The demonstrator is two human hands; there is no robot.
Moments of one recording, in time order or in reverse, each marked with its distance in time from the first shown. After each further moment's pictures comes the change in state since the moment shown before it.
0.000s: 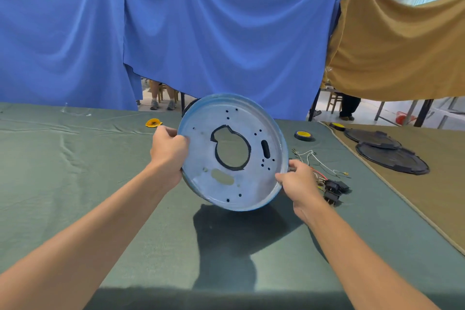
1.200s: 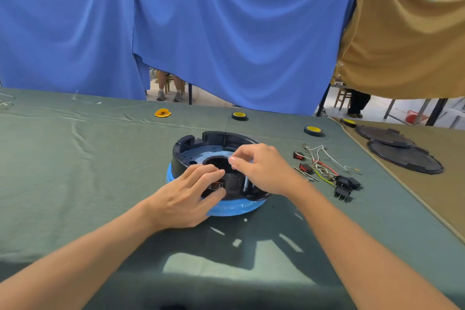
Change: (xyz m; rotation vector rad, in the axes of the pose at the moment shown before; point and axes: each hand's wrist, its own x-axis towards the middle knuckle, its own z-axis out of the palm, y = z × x) left_hand -0.009 -0.093 -0.047 0.956 -0.267 1.900; right_hand -0.032 -0.048 0.048 -0.616 -0.475 -0.580
